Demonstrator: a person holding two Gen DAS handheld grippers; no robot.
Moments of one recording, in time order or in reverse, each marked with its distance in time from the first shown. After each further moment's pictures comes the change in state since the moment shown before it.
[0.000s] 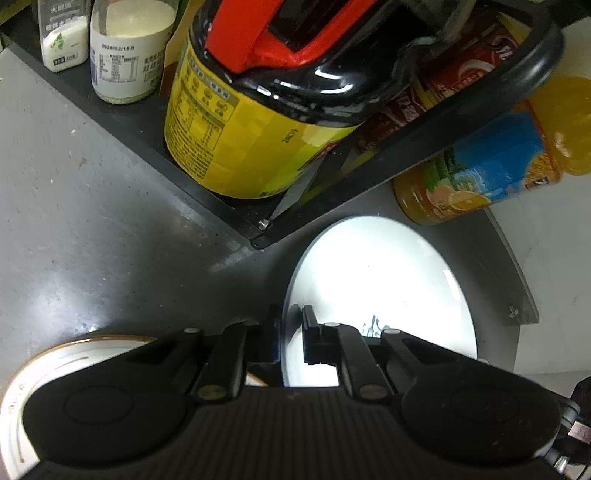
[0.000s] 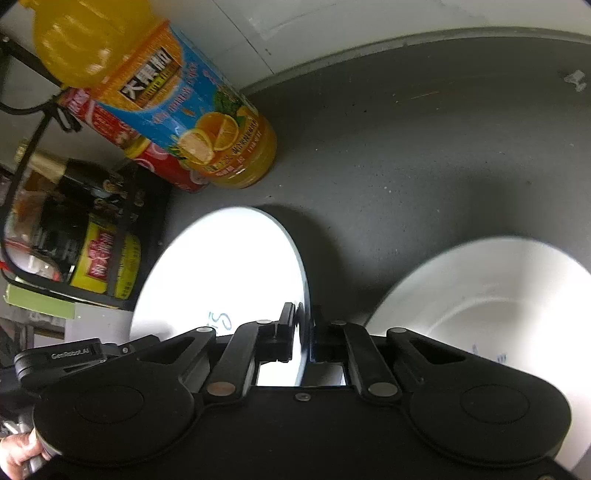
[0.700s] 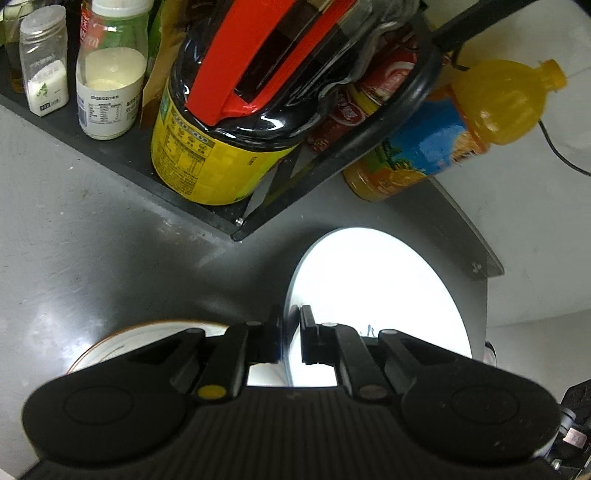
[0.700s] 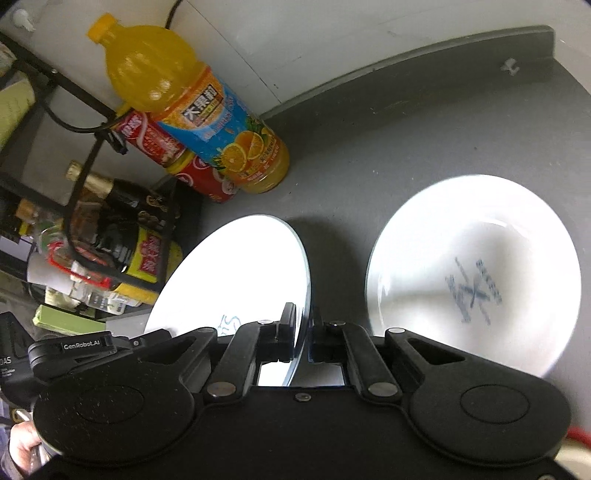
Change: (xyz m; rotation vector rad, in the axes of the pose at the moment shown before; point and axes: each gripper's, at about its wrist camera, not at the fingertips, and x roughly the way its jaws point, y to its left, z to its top) left arm -0.061 0.005 0.004 0.148 0.051 -0.100; right arm -0.066 0.029 -0.058 0.118 -0.127 0.007
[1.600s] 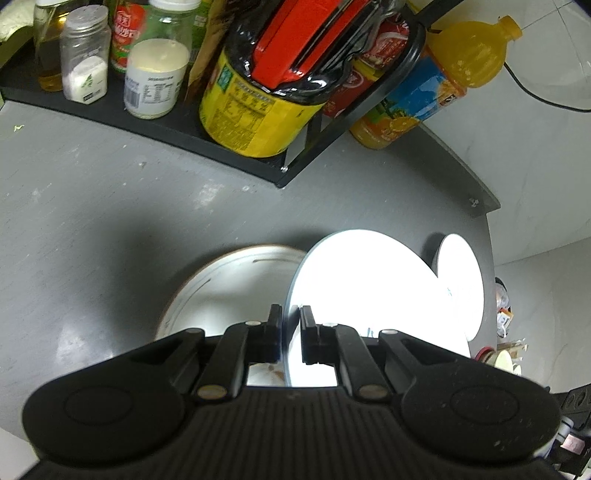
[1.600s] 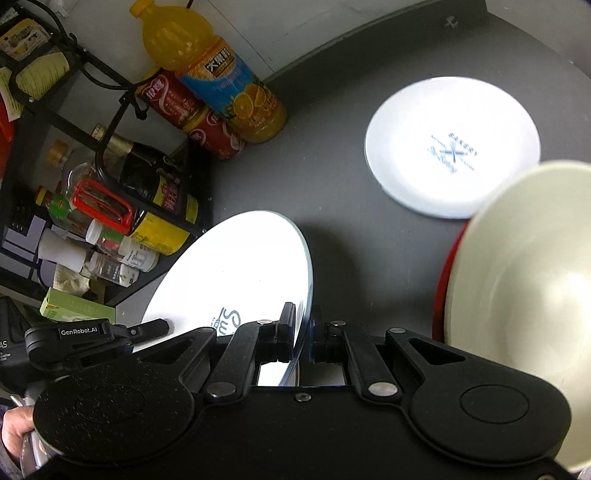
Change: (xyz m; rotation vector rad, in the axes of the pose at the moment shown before) left arm -0.053 0.037 -0.032 0.159 0.074 0.008; right arm -0.024 0.035 -0.119 0.124 -0.083 -0.031
